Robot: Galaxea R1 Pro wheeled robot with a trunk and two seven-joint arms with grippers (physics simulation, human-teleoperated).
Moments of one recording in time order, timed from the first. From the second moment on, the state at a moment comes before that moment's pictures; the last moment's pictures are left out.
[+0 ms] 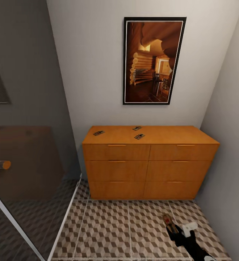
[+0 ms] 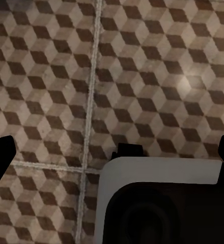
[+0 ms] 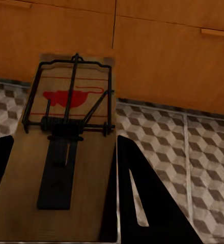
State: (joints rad) left arm 0.00 0.04 0.09 -0.22 0.00 -0.32 0.00; right arm -0.53 -0.18 -0.16 -0.02 0.20 -0.61 0.24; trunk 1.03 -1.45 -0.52
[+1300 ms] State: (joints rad) left arm 0.00 0.03 0.10 -1.10 0.00 0.49 0.00; right arm -0.29 -0.10 -0.17 -0.01 0.19 -0.87 0.12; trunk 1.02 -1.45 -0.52
